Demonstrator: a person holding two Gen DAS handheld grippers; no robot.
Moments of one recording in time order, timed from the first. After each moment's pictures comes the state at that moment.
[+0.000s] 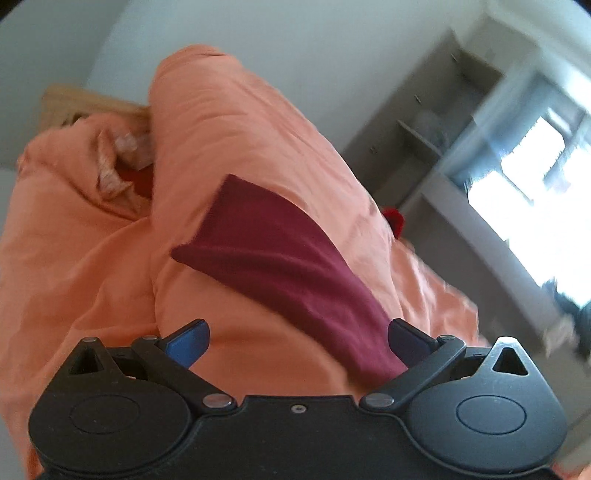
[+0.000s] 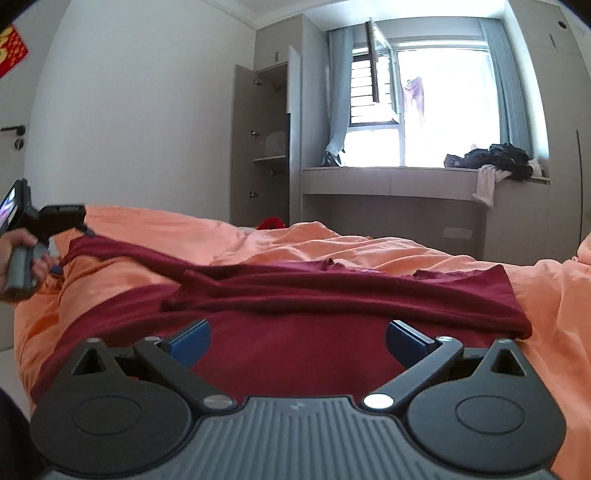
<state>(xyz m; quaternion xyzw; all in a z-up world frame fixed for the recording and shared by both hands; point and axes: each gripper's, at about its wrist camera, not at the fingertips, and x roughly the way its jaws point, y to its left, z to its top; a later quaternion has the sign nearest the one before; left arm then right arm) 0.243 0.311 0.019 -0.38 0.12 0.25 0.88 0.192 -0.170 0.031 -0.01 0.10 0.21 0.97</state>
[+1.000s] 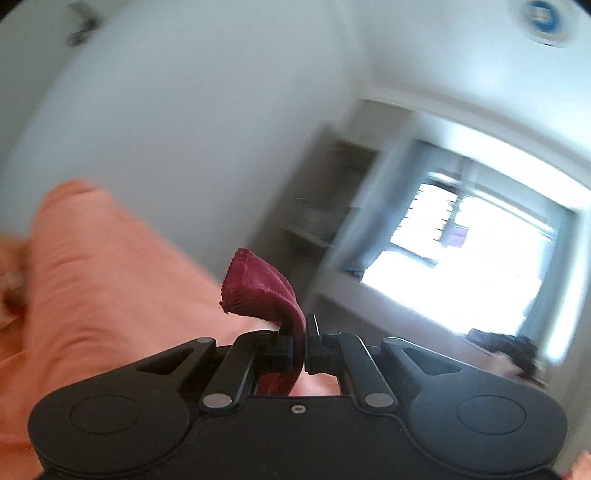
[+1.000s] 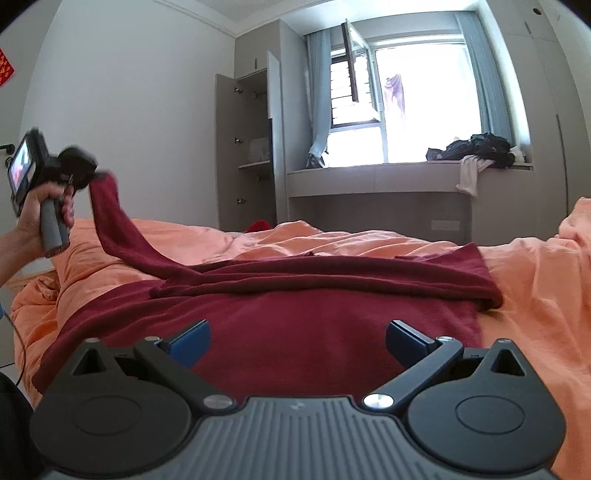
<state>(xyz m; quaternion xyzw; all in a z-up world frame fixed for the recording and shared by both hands) 0.264 0.207 0.114 -0.23 -0.08 0.15 0.96 0.169 -0.206 0.015 0.04 0.10 0.19 0.98</state>
